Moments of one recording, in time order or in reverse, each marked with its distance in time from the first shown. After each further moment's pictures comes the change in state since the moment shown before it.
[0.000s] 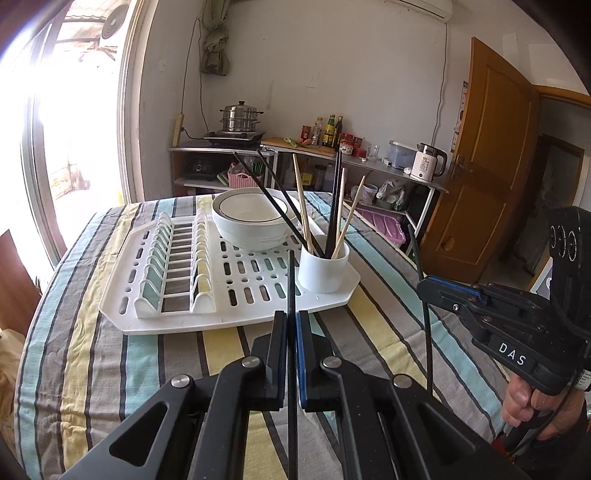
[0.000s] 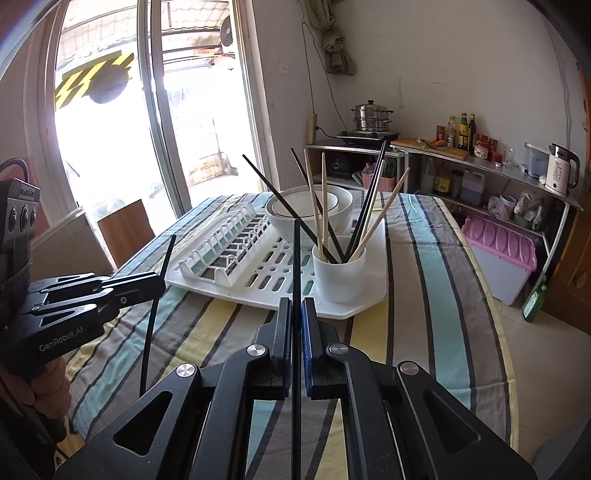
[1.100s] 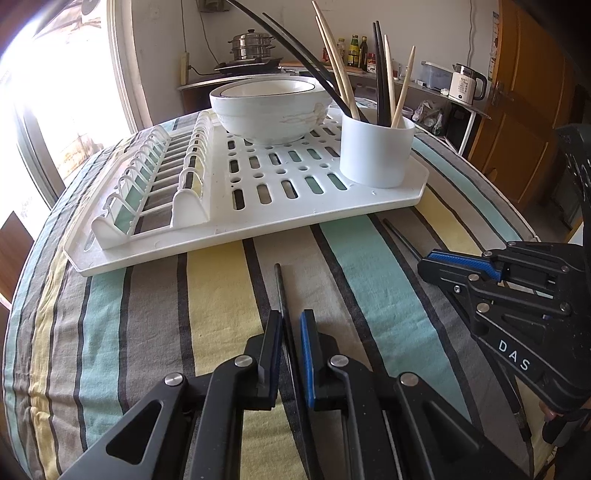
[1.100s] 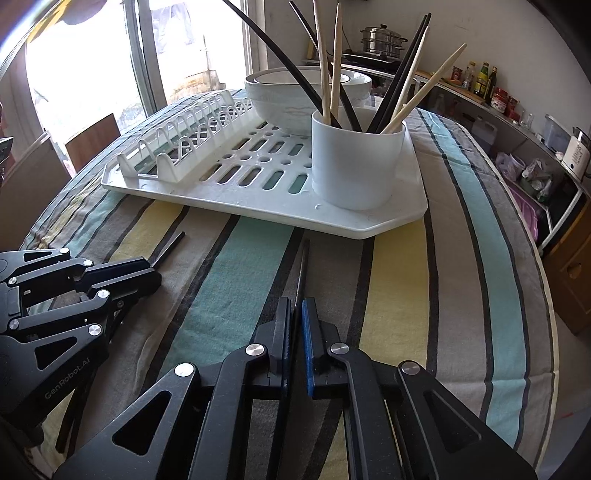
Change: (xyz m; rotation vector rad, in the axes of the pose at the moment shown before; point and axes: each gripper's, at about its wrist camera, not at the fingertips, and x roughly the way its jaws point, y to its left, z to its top) left arm 0.116 0.009 -0.056 0.047 0.293 0.154; right arm 0.114 -0.003 -0.047 -0.076 0.338 -0.072
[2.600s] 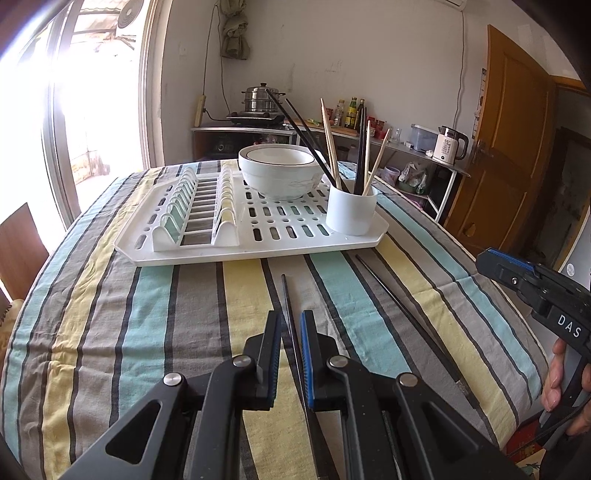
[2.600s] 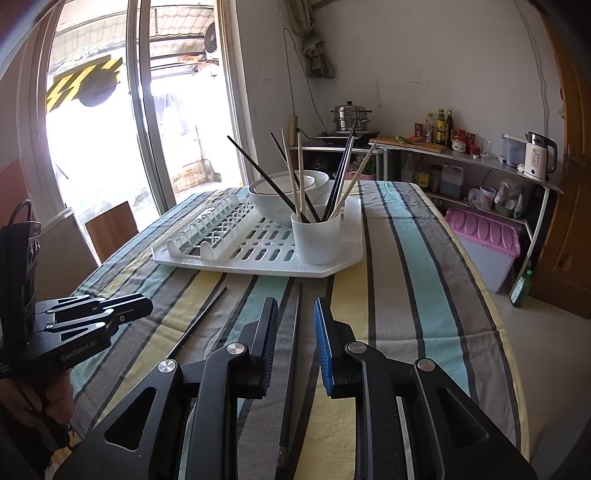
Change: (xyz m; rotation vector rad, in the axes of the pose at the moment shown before) left arm -0.095 0.013 -0.047 -0.084 -0.230 -0.067; right arm -0.122 -0.007 -0.051 0.121 -0.356 0.014
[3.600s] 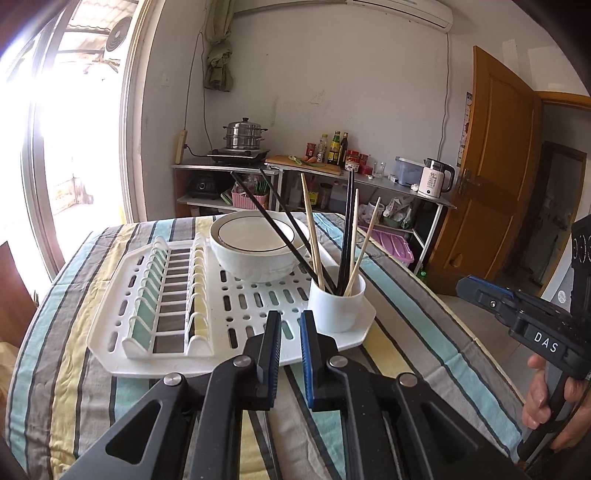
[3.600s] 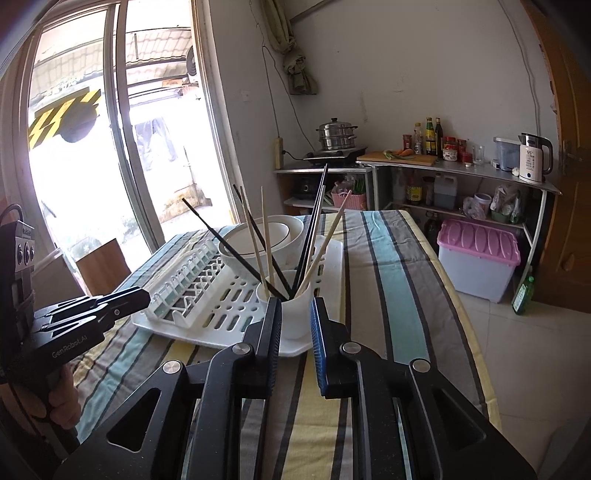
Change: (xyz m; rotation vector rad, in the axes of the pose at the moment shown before) left arm 0.018 -0.012 0.088 0.025 -0.125 -0.065; right arm 0.022 -0.037 0.068 0.066 -0.065 -0.007
